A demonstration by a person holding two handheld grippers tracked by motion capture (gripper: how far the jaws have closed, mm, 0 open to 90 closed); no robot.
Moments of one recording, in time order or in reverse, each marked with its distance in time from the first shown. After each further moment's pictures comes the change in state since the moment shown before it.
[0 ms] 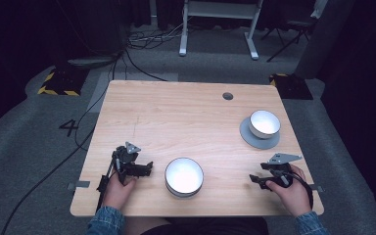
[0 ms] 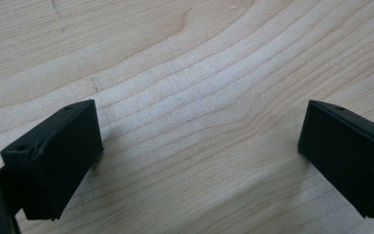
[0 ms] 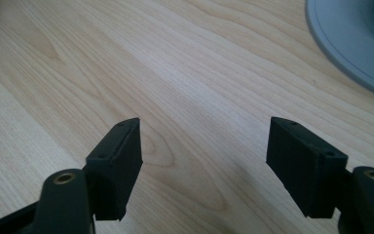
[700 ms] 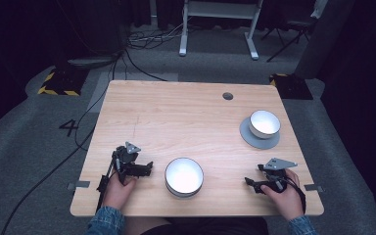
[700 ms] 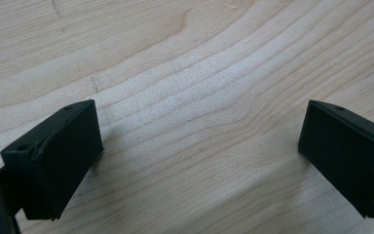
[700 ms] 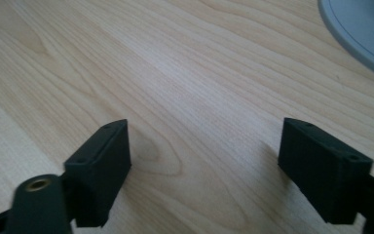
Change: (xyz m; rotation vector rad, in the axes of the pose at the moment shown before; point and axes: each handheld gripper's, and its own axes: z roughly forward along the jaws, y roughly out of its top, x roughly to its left) left arm 0.000 0.000 0.000 0.001 -0.001 0.000; right arm 0.007 -0.016 0.019 -0.076 -0.029 0.004
